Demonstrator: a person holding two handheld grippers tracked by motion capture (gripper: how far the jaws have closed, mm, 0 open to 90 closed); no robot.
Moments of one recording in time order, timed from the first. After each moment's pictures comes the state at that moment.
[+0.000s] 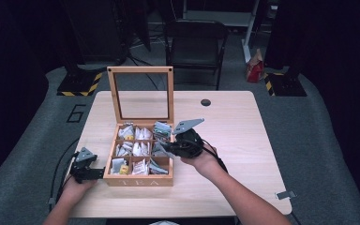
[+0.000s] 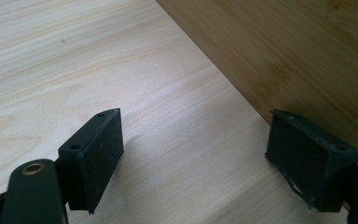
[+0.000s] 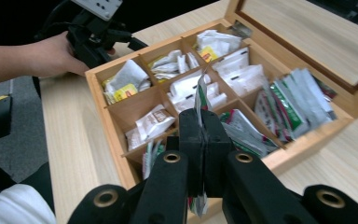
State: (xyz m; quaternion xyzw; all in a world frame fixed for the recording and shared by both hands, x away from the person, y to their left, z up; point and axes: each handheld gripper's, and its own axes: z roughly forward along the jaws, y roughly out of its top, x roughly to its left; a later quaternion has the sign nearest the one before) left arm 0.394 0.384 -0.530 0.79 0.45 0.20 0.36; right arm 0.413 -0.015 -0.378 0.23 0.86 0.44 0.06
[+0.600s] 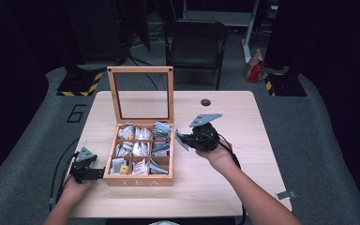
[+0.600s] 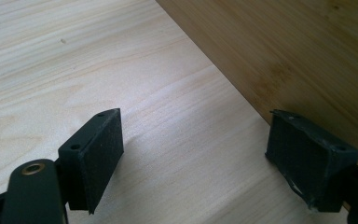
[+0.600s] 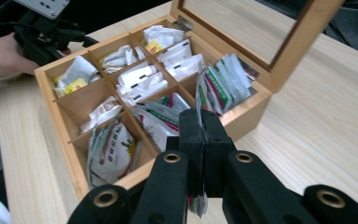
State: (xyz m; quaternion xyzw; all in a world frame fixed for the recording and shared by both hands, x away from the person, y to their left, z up) left arm 0.394 0.384 -0.530 0.79 0.45 0.20 0.36; right arm 0.429 -0.057 -0.376 0.28 0.85 0.44 0.11
